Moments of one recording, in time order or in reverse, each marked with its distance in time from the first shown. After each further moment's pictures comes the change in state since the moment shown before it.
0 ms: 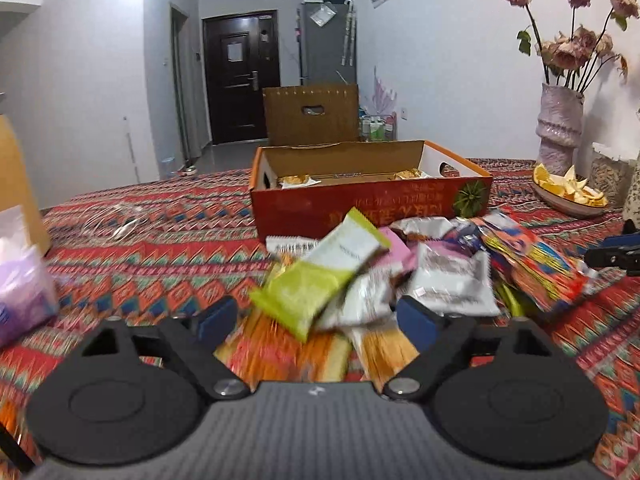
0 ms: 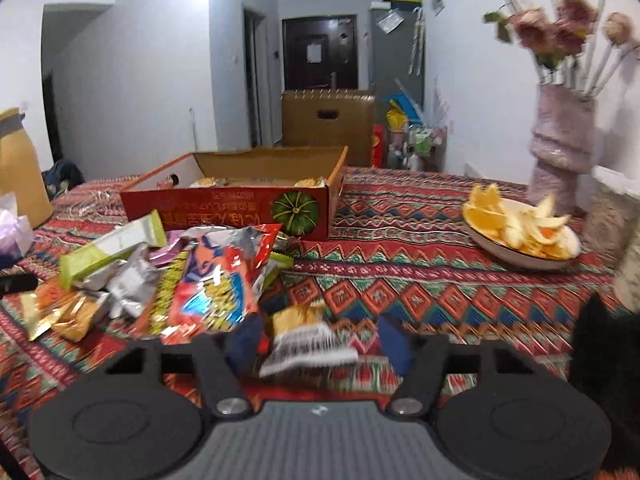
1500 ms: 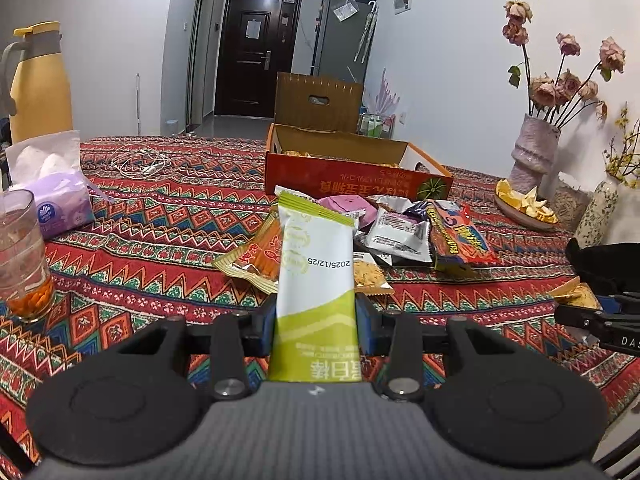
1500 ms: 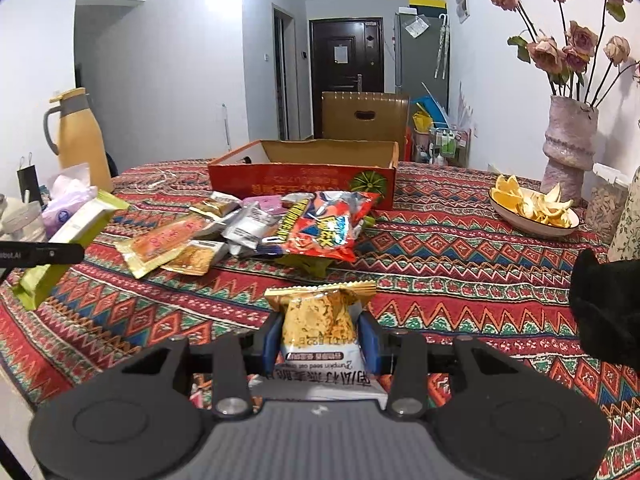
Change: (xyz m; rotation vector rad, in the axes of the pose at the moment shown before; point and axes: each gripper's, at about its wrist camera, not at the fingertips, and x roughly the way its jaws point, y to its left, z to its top) left arm -0.126 0.011 -0.049 -0.181 0.031 -0.067; right arm -0.131 0.082 -0.065 -0.030 -0.030 0.053
